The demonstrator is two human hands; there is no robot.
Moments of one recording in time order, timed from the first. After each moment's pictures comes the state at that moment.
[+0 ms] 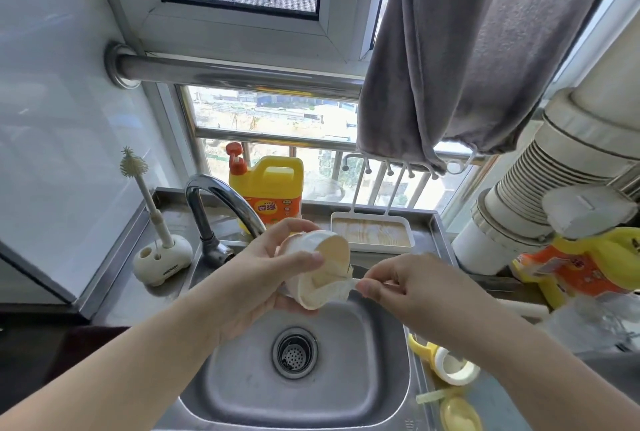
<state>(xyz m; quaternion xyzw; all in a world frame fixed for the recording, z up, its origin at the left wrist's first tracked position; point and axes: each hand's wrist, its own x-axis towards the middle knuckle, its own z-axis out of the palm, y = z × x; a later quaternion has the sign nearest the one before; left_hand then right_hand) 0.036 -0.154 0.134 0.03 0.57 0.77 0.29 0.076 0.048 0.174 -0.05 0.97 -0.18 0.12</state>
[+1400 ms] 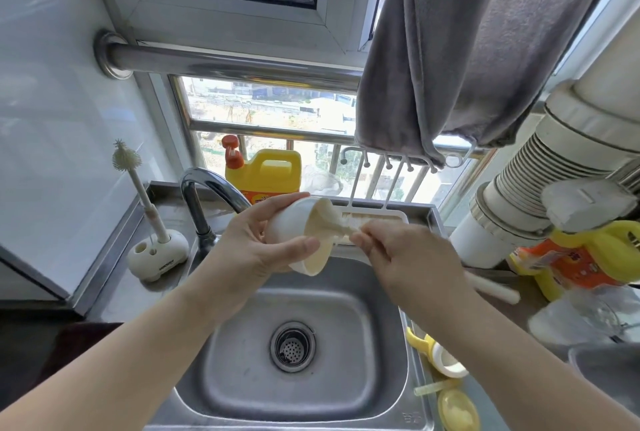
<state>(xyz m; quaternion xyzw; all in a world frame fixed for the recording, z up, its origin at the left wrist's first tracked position) 0.026 -0.158 0.133 0.09 0.60 0.78 0.15 0.056 0.041 0.150 -0.07 0.99 -0.14 -0.08</state>
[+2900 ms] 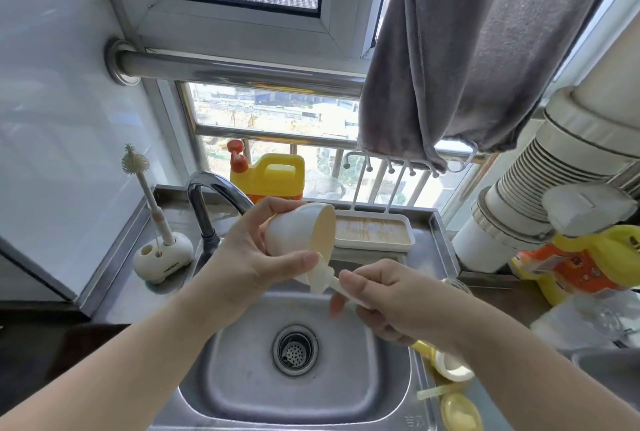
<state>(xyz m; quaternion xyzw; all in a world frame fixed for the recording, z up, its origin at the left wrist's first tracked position) 0.032 -0.166 0.135 0.11 0.60 0.77 0.15 0.071 0.030 0.160 -0.02 0.79 -0.52 0.33</state>
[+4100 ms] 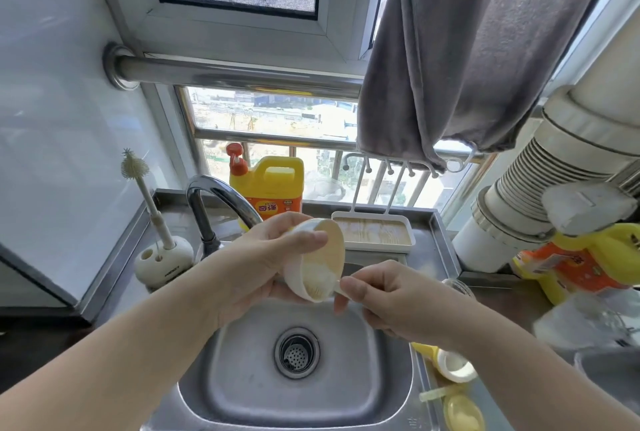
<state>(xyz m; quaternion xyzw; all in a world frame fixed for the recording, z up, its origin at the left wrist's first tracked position) 0.031 -0.159 0.160 0.02 0.63 0.71 0.31 0.071 0.033 0.160 -0.04 0.85 -0.44 0.29</state>
